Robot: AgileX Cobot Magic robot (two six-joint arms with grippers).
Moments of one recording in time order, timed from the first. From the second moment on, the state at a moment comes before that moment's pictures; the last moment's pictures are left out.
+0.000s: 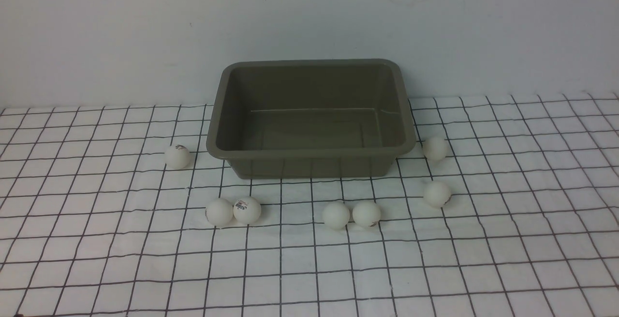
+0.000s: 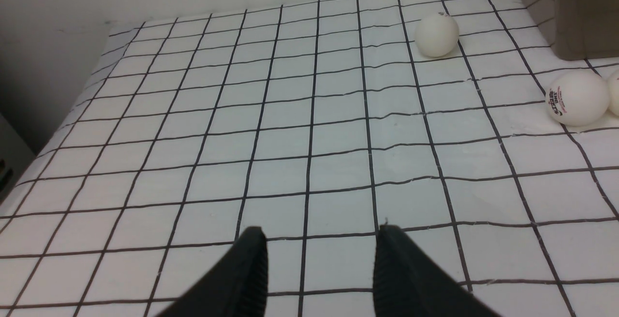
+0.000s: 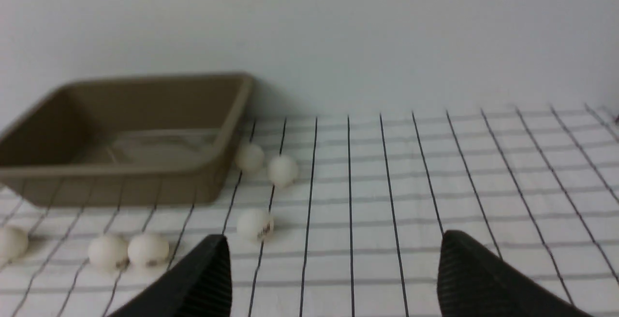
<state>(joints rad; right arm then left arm) 0.04 0.20 -0.52 0.09 0.80 0.02 0.12 -0.01 0.03 0.02 0.38 0.08</state>
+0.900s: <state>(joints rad) 0.04 0.46 -0.66 0.15 0.95 0.00 0.12 -0.01 0.03 0.02 0.38 0.08</state>
